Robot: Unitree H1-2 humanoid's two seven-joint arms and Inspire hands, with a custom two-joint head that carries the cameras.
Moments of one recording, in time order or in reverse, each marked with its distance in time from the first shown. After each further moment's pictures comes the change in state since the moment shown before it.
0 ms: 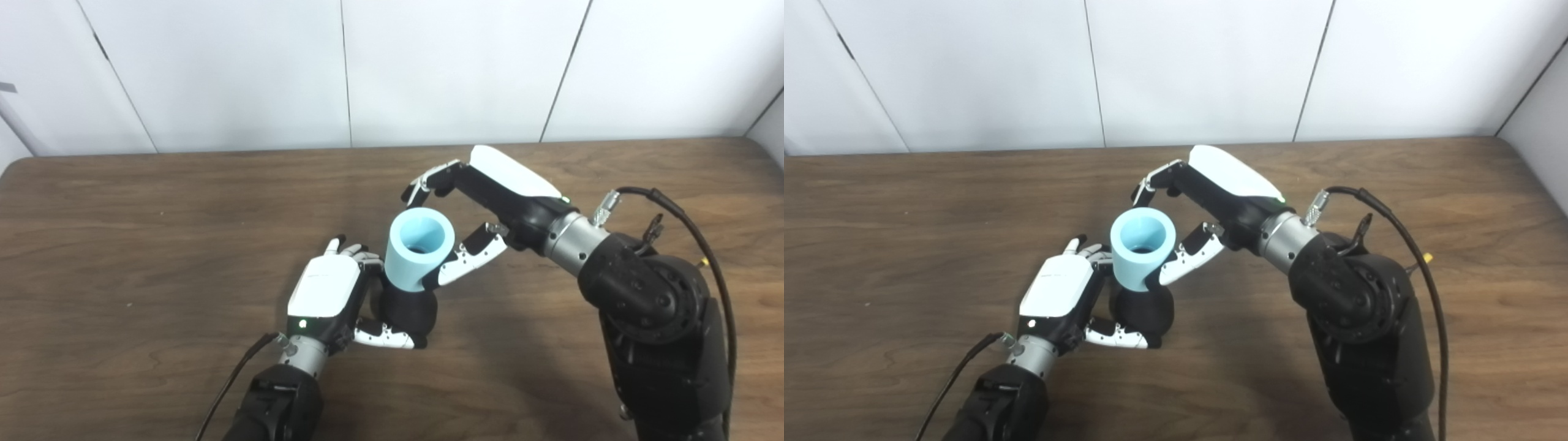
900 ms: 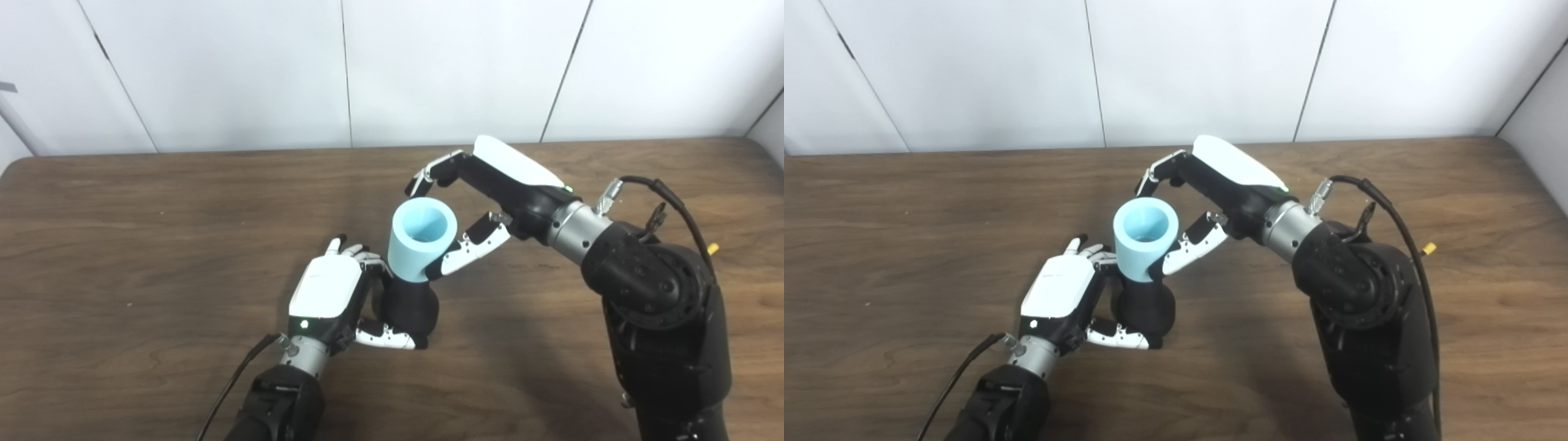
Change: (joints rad) left arm 0.000 -0.002 -0.006 0.004 0.009 -0.001 0.006; right arm -0.032 -0.010 -0.027 0.019 0.013 0.001 0.041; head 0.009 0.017
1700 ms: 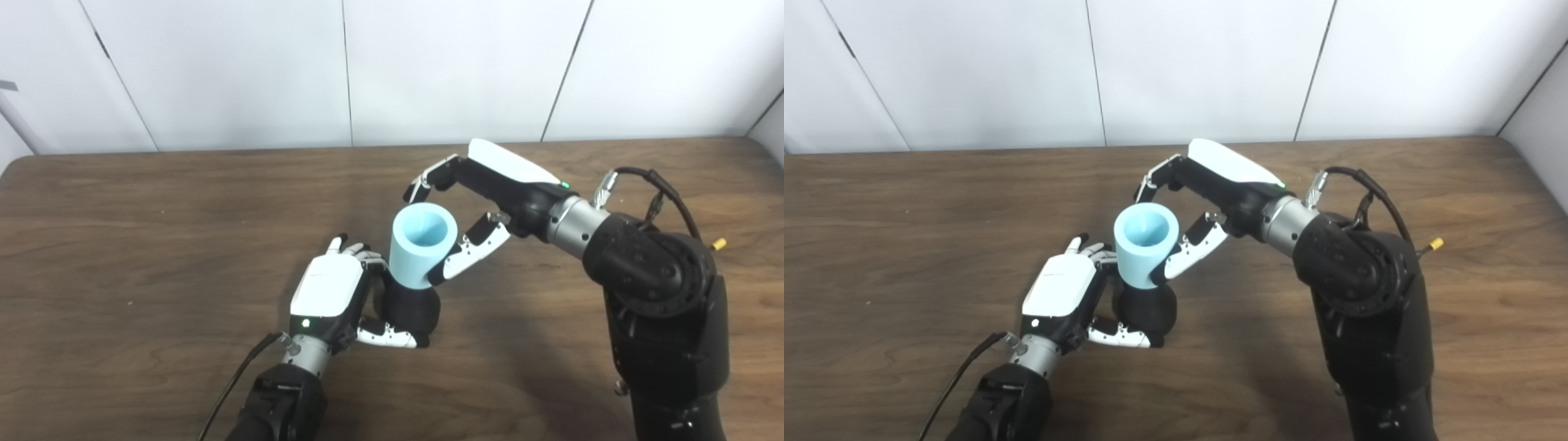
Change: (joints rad) left arm 0.001 -0.005 -0.001 -0.002 0.001 0.007 -0.002; right arm -0.044 0.029 -0.043 0.037 -0.017 0.000 0.123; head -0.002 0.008
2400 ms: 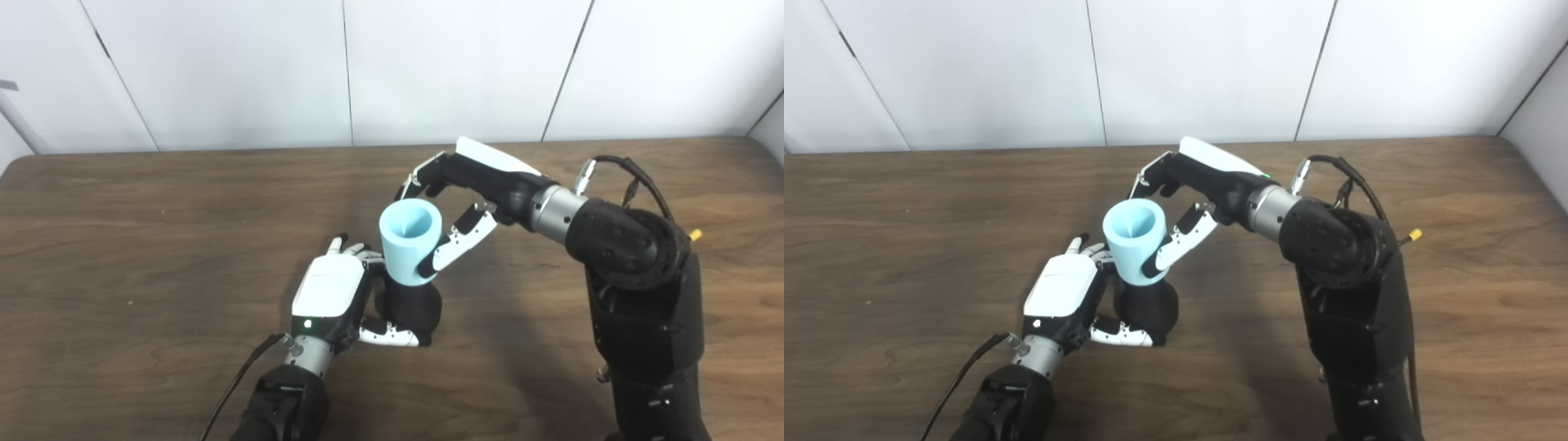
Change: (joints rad) left arm 0.002 -0.006 -0.013 0.000 0.010 0.016 0.010; right arm -0.027 0.011 -0.007 0.088 0.001 0.000 0.028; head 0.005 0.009
